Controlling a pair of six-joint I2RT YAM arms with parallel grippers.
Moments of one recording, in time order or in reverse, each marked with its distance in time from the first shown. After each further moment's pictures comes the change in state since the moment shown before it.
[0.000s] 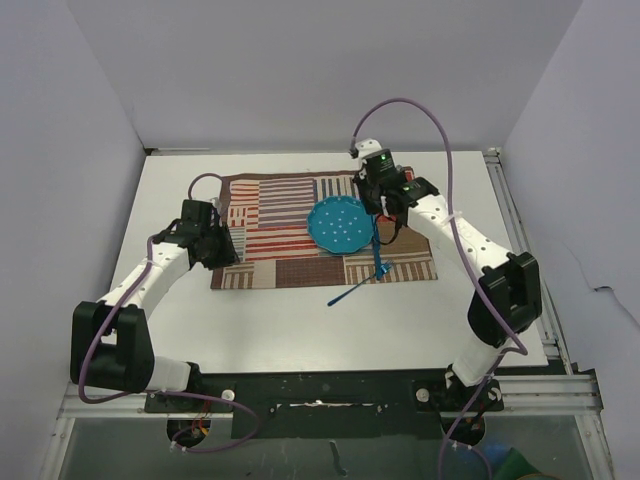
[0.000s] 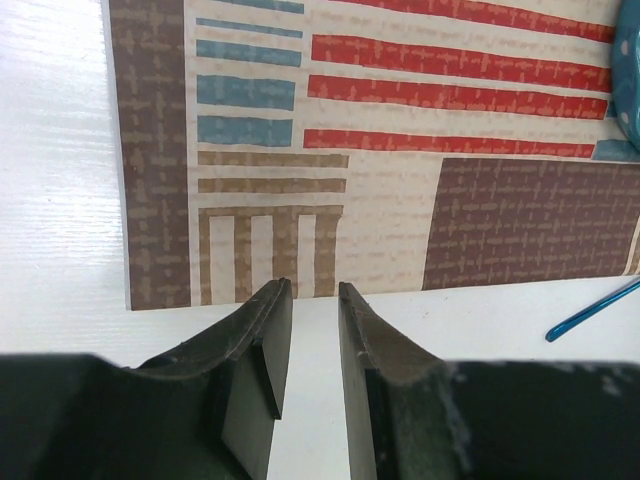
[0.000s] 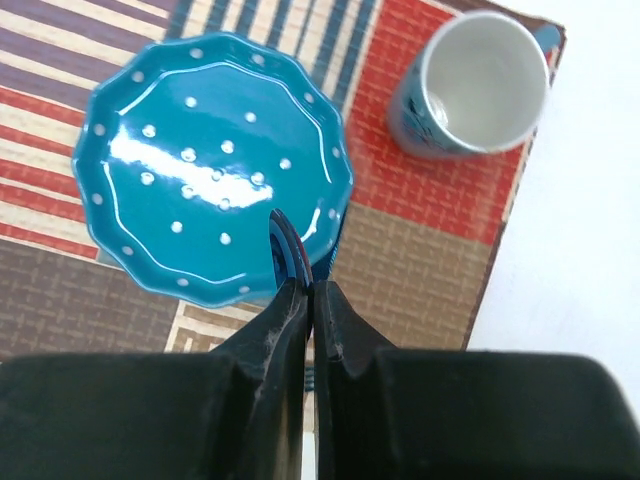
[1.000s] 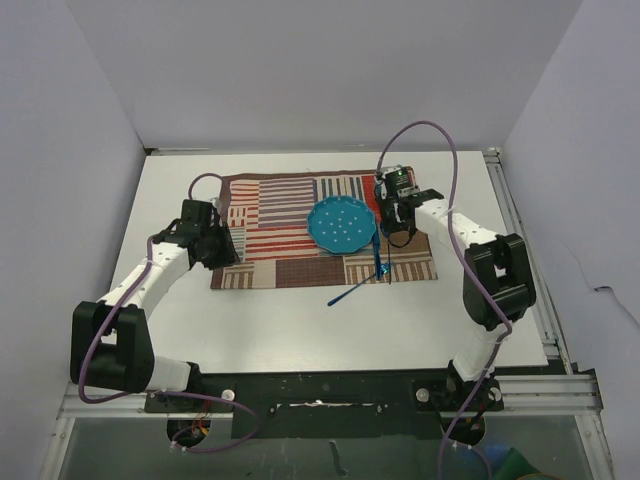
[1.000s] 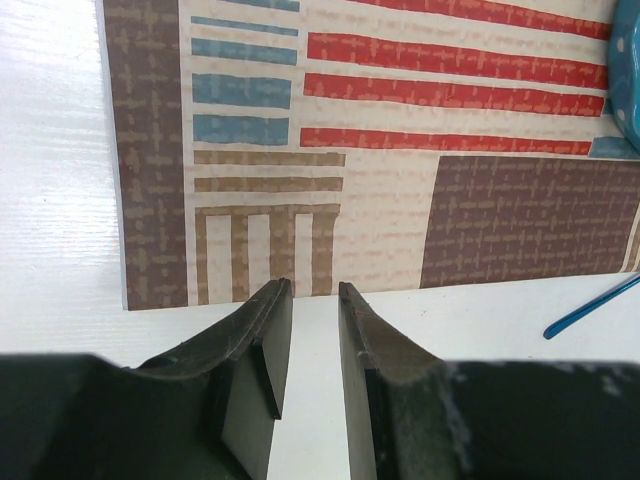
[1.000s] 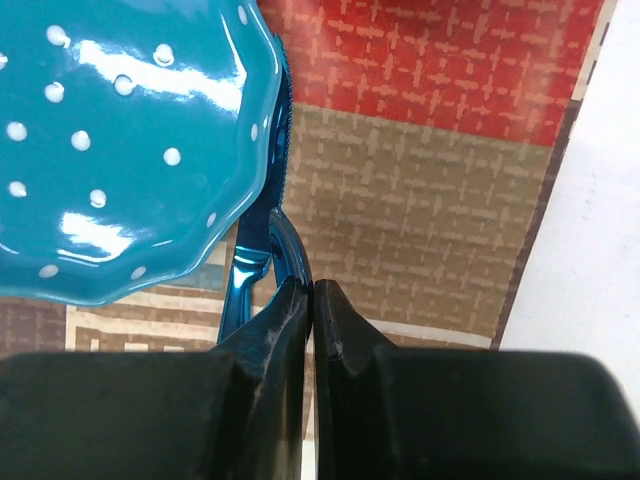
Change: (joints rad) left arm 0.000 -0.001 0.000 0.000 0.010 0.000; right arm -0.172 0.077 -0.194 0.047 -0.100 0.095
